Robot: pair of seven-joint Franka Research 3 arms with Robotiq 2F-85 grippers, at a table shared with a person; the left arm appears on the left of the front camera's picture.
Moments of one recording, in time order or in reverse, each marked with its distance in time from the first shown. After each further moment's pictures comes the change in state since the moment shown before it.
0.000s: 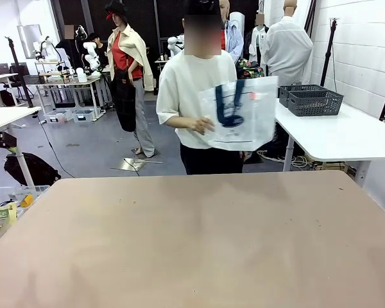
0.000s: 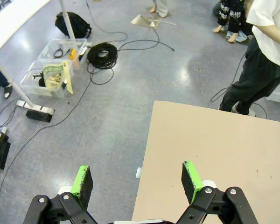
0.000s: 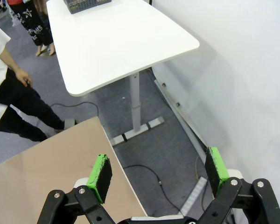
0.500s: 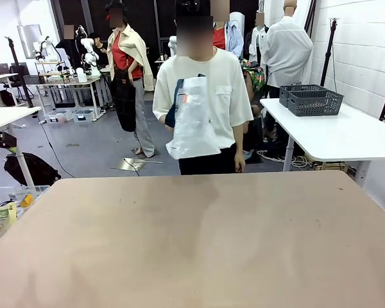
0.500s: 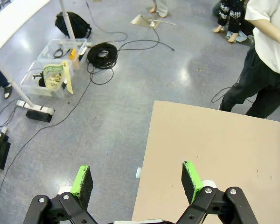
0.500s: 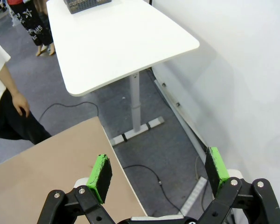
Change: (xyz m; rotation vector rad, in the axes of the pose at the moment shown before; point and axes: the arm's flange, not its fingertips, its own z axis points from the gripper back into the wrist) left arm 0.000 0.000 0.000 0.000 0.000 0.000; right arm 0.000 0.000 0.000 0.000 0.000 0.000
